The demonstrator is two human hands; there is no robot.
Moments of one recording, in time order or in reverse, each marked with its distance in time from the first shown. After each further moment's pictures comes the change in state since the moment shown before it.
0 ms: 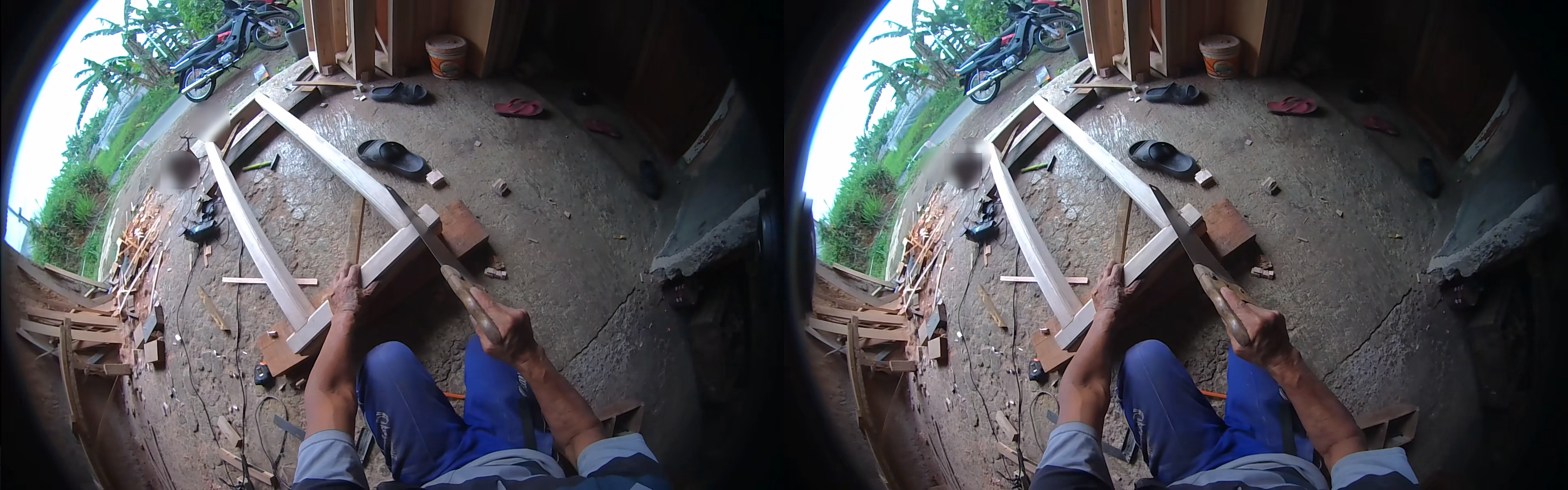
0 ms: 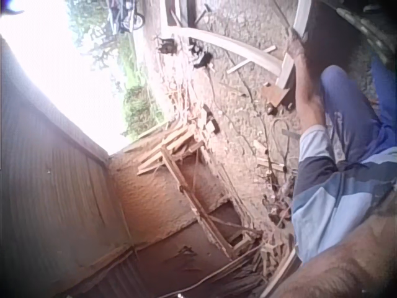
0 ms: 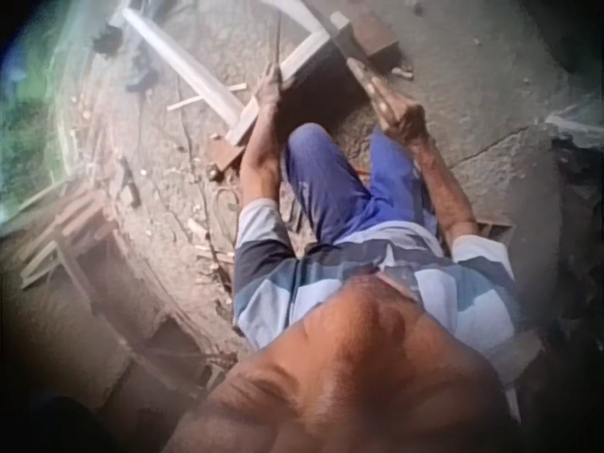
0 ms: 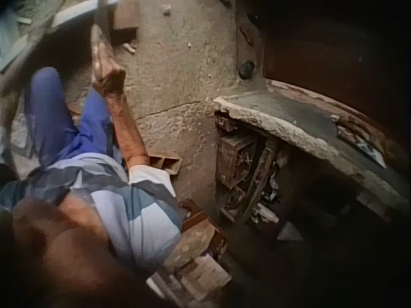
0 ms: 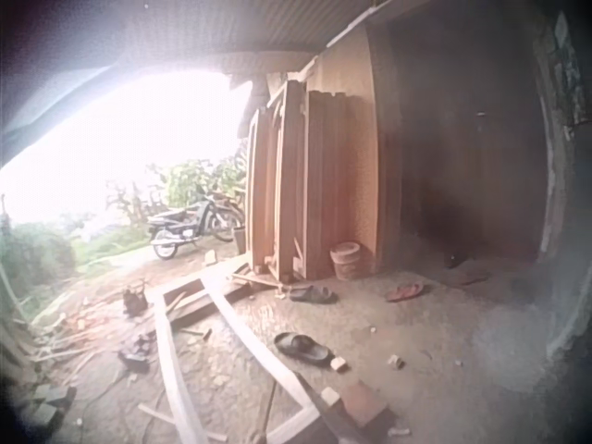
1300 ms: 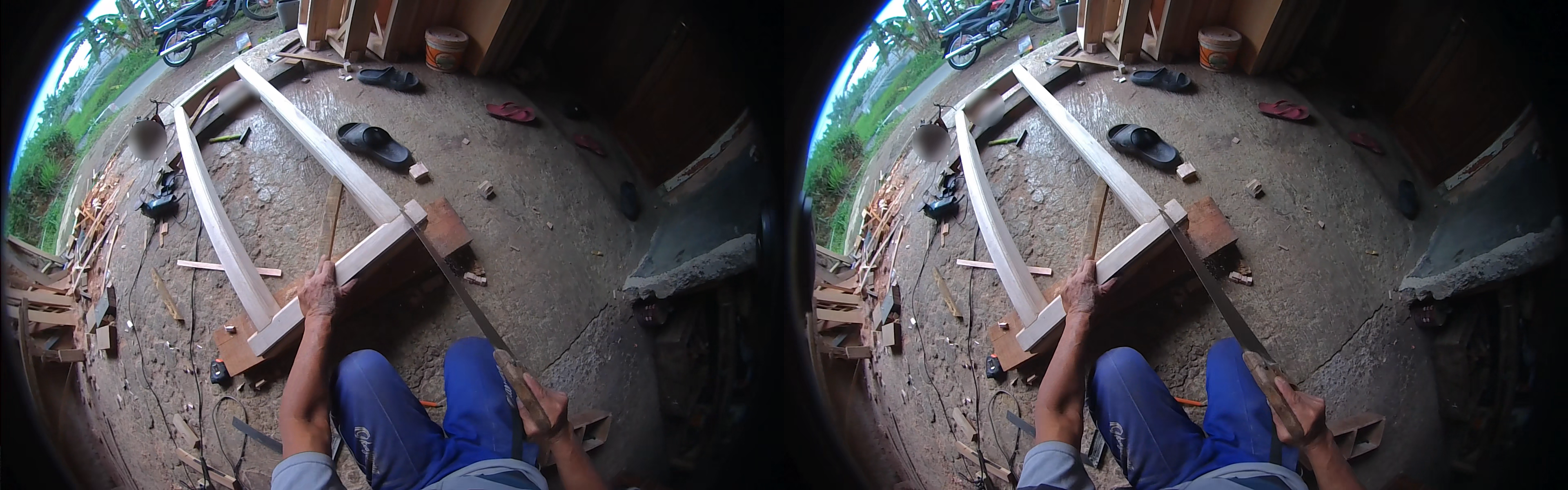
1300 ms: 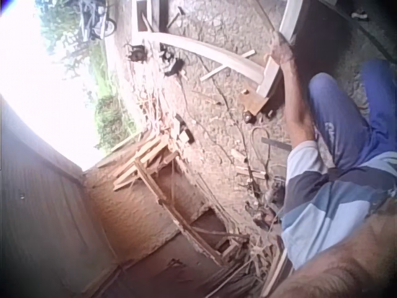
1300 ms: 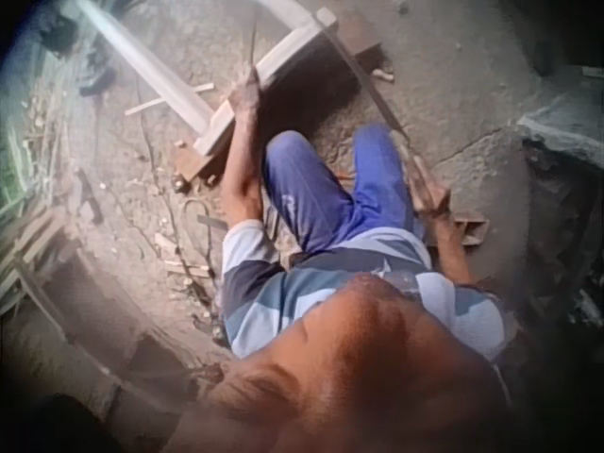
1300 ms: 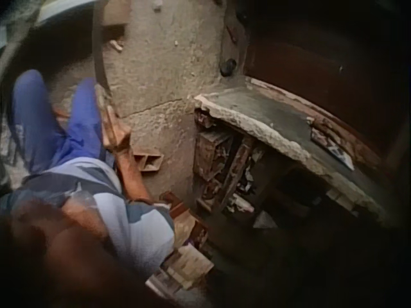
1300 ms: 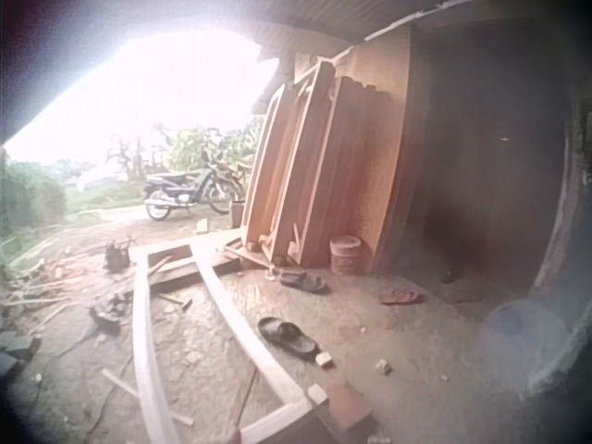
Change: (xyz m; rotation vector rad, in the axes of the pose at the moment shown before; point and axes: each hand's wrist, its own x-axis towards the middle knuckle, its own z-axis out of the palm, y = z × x) left_hand 0.006 -0.007 0.003 -0.042 -0.039 -0.098; right_hand -0.093 -0.021 -0.067 -0.187 -0.090 -0.090
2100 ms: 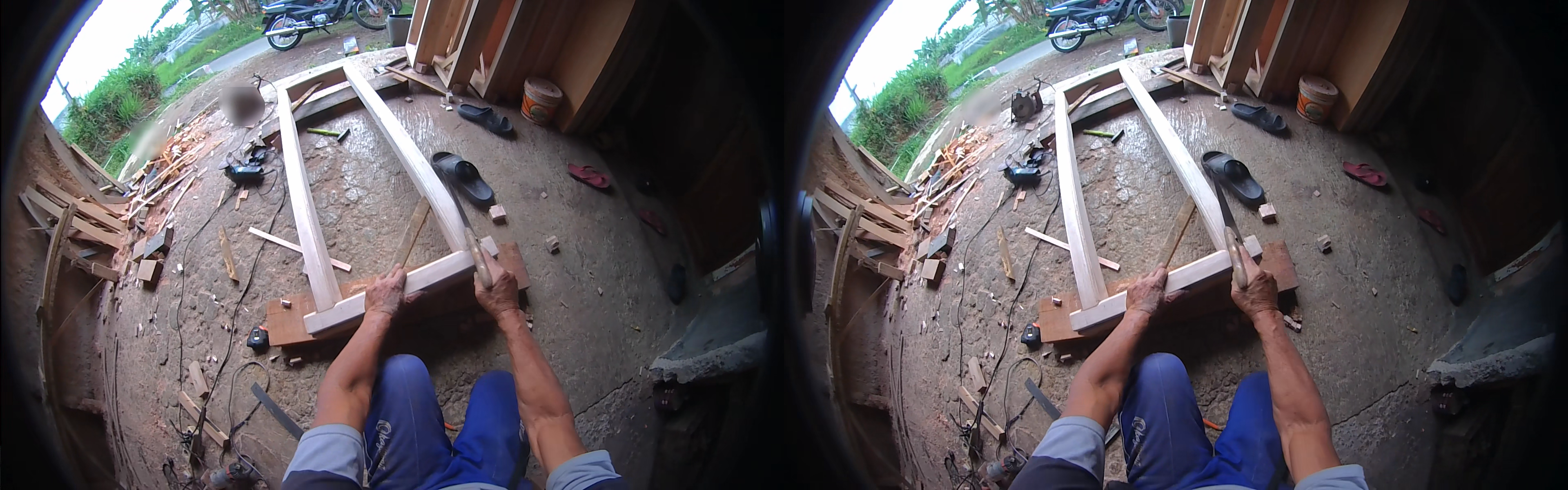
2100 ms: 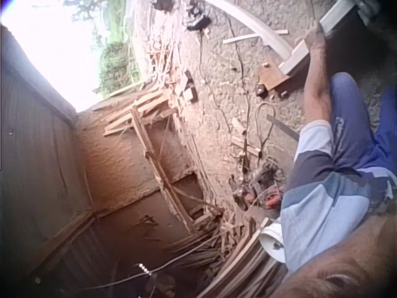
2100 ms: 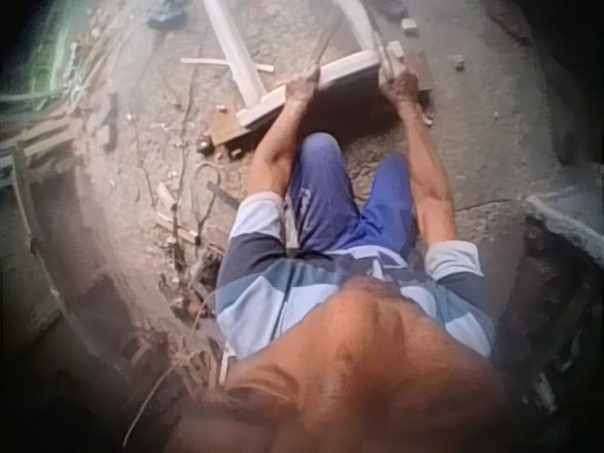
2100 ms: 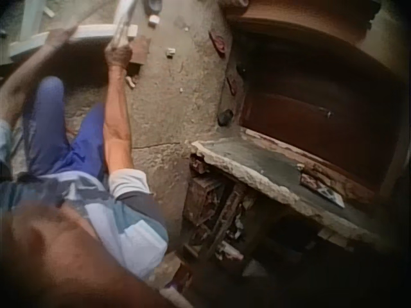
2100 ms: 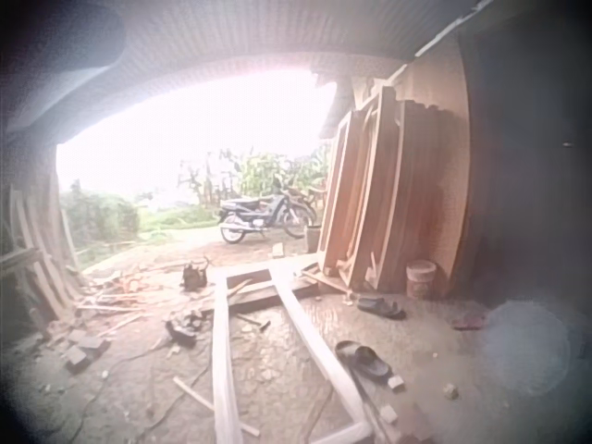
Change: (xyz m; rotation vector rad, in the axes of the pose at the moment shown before) left_hand 0.006 0.008 0.024 -0.039 -0.036 0.047; right_hand 0.240 0.059 0.161 0.223 -0.002 0.186
